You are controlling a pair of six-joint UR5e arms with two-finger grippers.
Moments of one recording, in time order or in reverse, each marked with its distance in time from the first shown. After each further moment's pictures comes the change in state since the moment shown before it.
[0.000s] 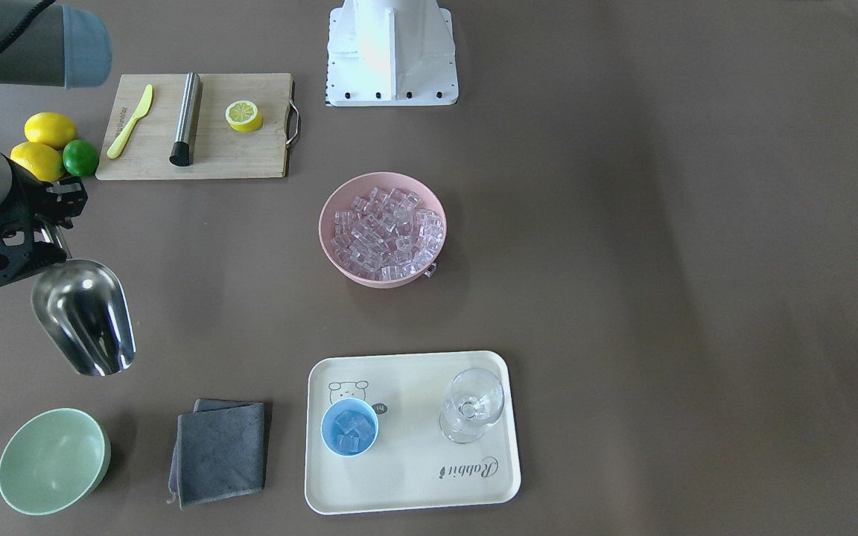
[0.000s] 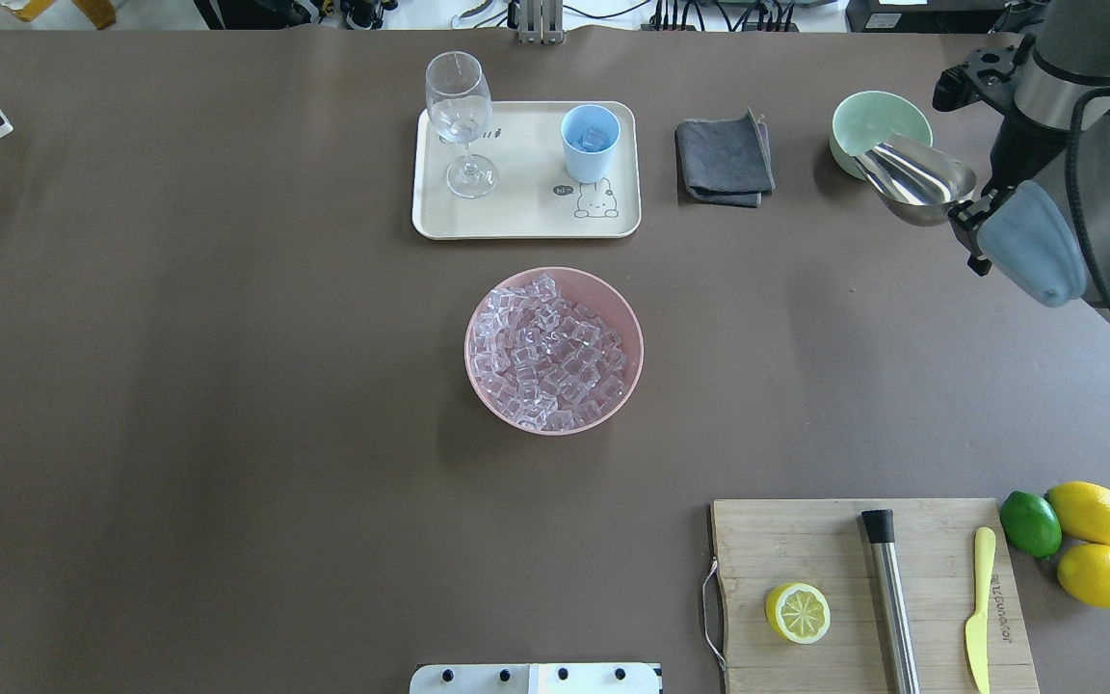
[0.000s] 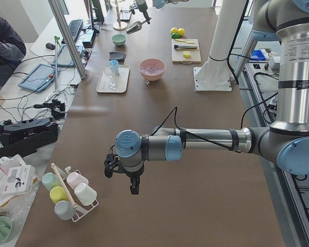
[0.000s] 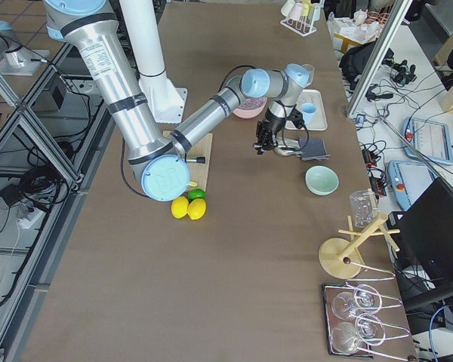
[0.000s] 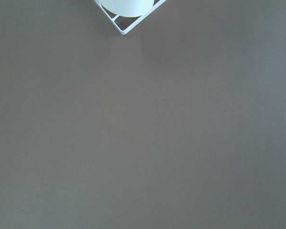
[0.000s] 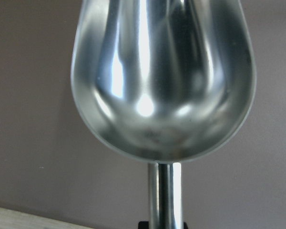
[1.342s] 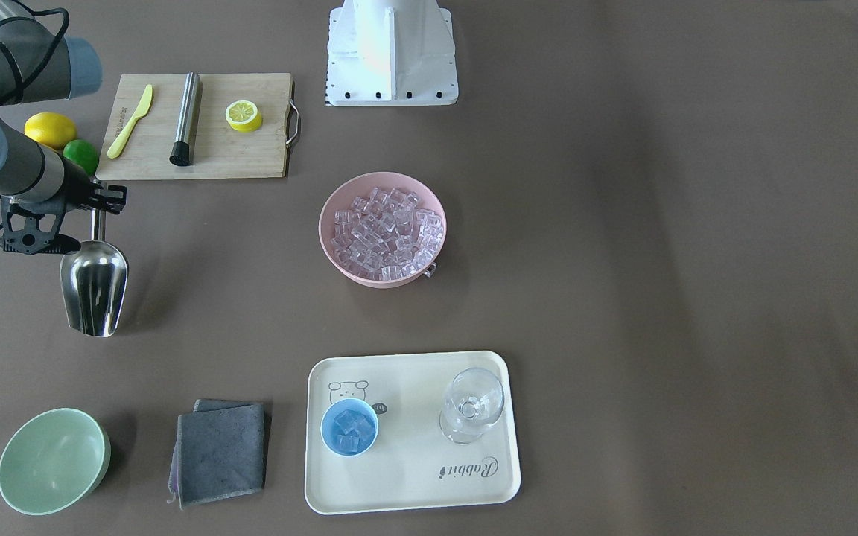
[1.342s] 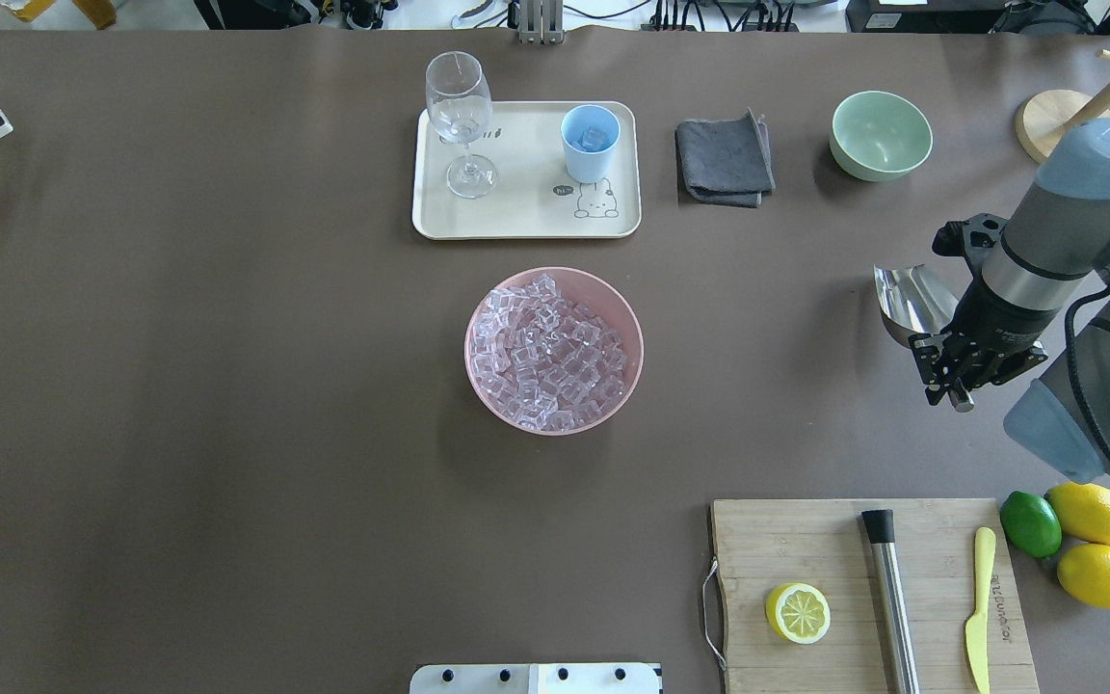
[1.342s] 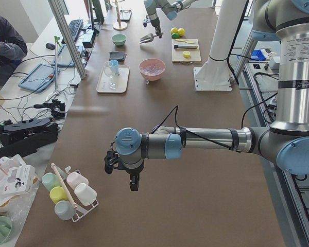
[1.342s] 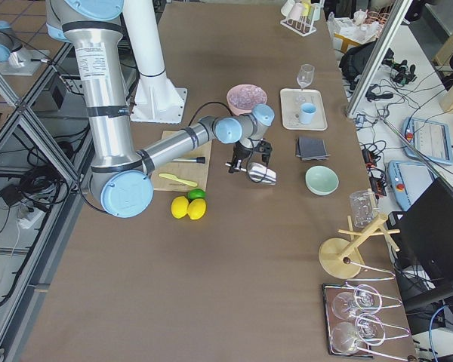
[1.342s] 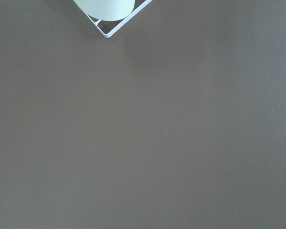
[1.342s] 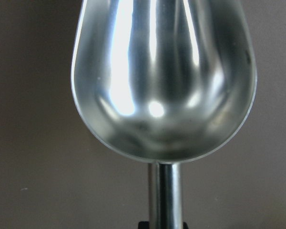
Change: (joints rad) left arm 0.013 0.003 -0.012 -0.009 -0.024 0.003; right arm -0.189 -0.288 0.002 0.473 0.106 0.637
